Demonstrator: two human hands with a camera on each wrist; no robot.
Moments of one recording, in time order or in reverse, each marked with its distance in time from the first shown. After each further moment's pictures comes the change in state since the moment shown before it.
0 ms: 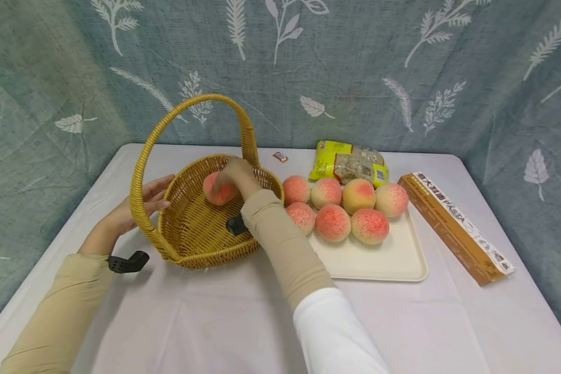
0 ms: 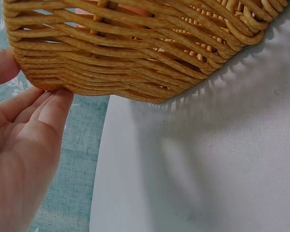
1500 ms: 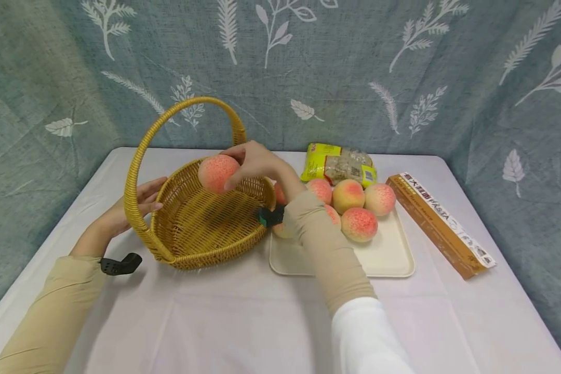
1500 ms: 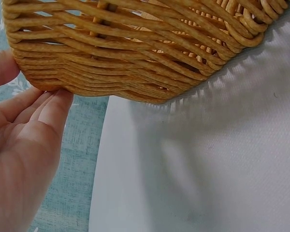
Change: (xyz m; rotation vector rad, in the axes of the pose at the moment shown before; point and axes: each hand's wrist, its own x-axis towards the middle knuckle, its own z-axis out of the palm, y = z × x) left_hand -0.001 0.004 0.002 0.032 -0.012 0.000; right_hand -0.045 0.050 -0.057 0.391 -0.126 -0.469
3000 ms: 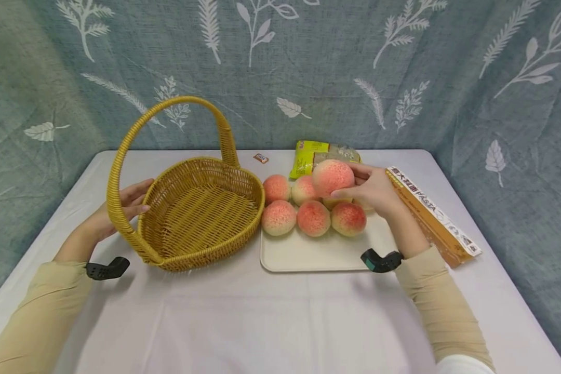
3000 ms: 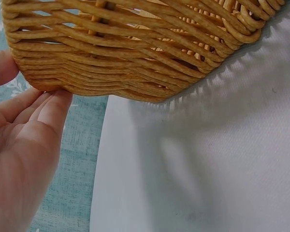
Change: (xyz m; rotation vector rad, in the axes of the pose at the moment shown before) left_hand 0.004 -0.001 -0.001 0.042 -0.003 -0.013; right_hand -0.198 0.071 -0.069 0.131 0.565 0.206
